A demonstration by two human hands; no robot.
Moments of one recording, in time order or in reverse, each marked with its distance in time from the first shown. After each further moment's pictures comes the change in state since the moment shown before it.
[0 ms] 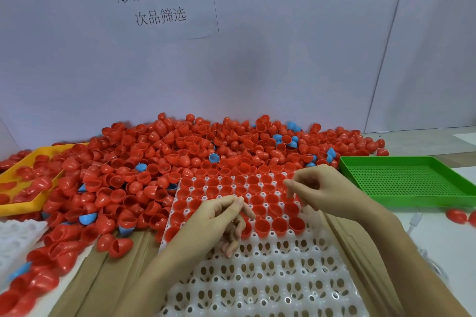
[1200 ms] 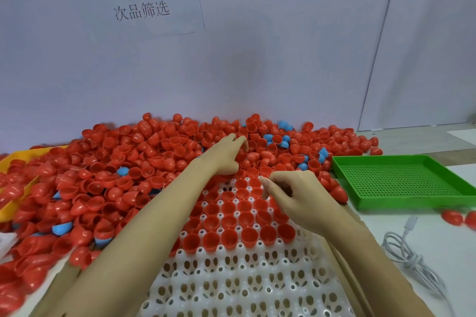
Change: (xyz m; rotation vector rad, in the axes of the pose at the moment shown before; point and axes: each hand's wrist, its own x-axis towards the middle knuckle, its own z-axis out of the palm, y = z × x) left_hand 0.205 0.008 -0.039 1.210 -0.006 0.139; right_hand 0.008 -0.003 0.032 -0.038 0.186 -0.102
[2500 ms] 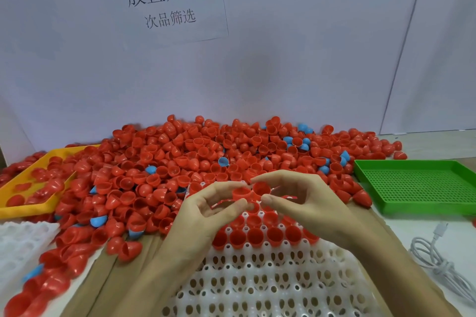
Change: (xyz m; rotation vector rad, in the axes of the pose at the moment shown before) left_hand -0.205 0.041 -0.002 -1.406 0.305 -0.107; right_hand -0.004 -0.041 0.008 0.451 -0.142 -0.020
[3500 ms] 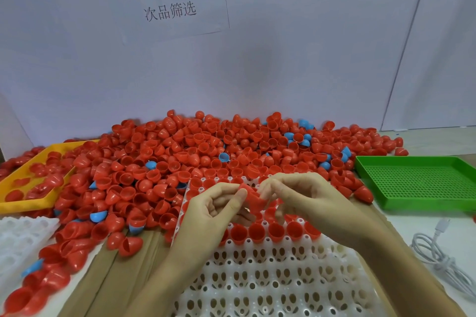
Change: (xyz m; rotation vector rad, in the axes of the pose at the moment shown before) left_hand -0.004 -0.008 0.011 0.137 0.075 0.046; right_hand -0.006 -0.013 -0.004 0.202 -0.153 0.099
